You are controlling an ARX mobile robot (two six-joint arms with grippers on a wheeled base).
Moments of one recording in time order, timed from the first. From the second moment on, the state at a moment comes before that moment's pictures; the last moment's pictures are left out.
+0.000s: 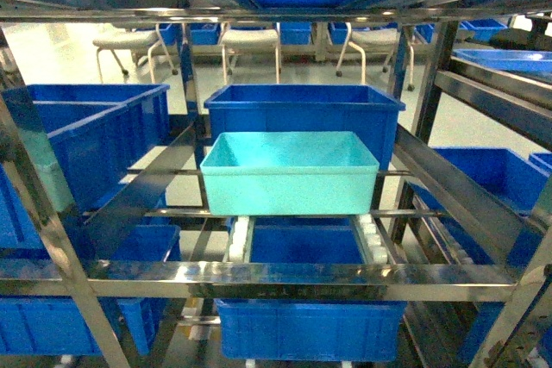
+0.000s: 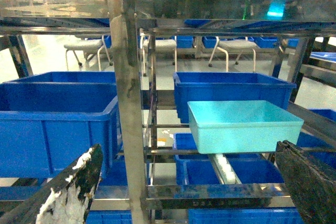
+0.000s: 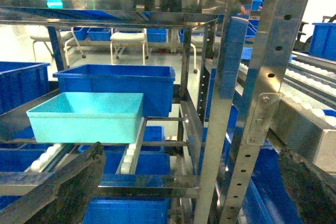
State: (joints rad) left arm 0.00 0.01 0.01 0.00 0.00 -0.01; right arm 0.00 0.00 0.01 0.00 0.00 0.00
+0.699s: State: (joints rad) left arm 0.00 0.01 0.01 0.00 0.00 -0.01; right arm 0.00 0.00 0.01 0.00 0.00 0.00
